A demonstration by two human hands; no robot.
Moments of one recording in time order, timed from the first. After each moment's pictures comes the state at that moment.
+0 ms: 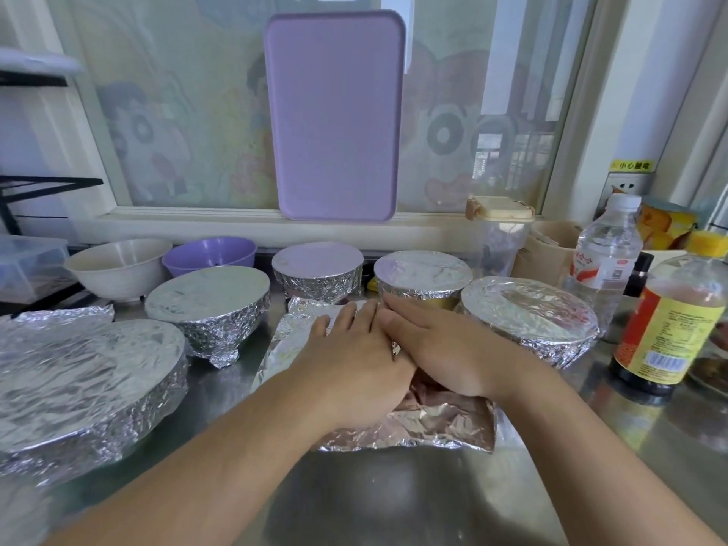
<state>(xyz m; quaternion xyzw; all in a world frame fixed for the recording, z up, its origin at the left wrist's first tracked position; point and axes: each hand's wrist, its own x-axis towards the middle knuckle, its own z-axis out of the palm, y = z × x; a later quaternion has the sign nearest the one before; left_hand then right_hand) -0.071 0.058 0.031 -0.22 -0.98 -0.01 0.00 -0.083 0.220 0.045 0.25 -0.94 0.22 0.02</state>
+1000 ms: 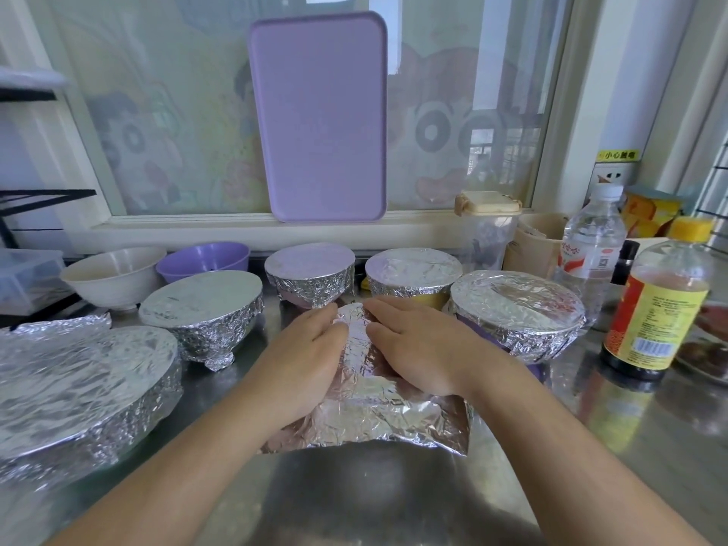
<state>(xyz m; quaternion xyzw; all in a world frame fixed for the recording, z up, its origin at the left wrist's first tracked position) -0.060 0.028 0.028 -0.15 -0.95 -0.25 0.12 -0.093 0.218 0.028 0.33 -0.94 -0.07 0.09</state>
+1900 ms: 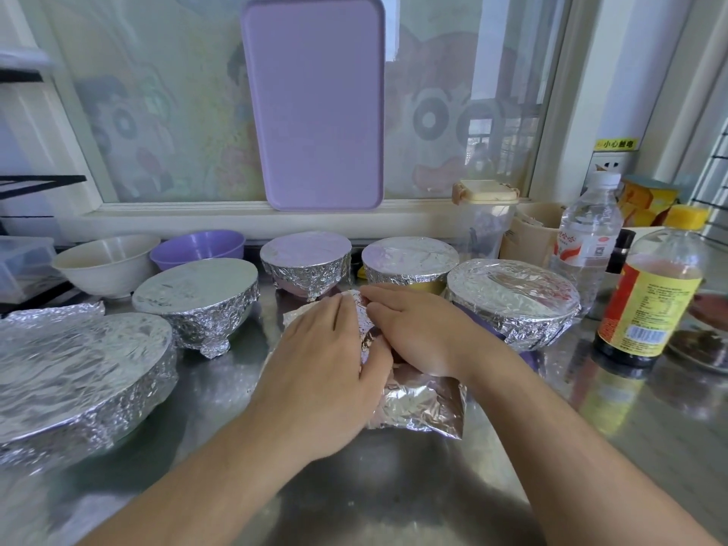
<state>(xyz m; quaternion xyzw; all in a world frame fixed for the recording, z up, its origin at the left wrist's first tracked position) -0.032 0.051 0.022 -0.18 -0.97 -0.11 0.15 -0.090 0.216 0.033 0.32 -0.94 0.03 0.13</state>
